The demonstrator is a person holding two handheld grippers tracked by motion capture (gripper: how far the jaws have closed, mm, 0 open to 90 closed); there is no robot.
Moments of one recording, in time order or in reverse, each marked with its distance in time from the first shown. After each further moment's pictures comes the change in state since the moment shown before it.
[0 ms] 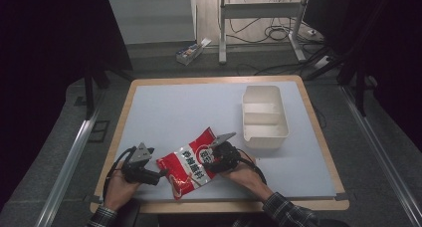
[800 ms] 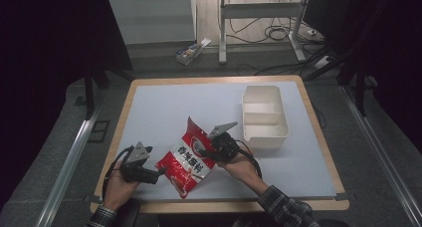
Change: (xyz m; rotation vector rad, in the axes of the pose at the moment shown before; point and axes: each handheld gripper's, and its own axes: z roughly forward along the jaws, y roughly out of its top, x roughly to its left) left arm 0.003 -0.001 -0.005 -0.032 0.022 -0.019; right arm -0.001 0.031 -0.023 -0.097 0.109 -0.007
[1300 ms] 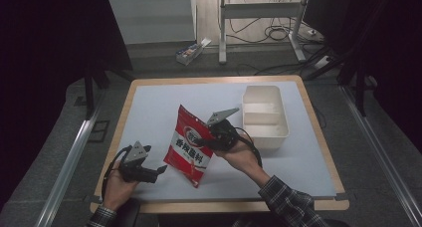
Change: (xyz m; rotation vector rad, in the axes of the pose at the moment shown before) left arm 0.002 0.000 -0.002 -0.014 0.015 -0.010; right arm 0.008 0.043 -0.032 -0.064 0.030 -0.054
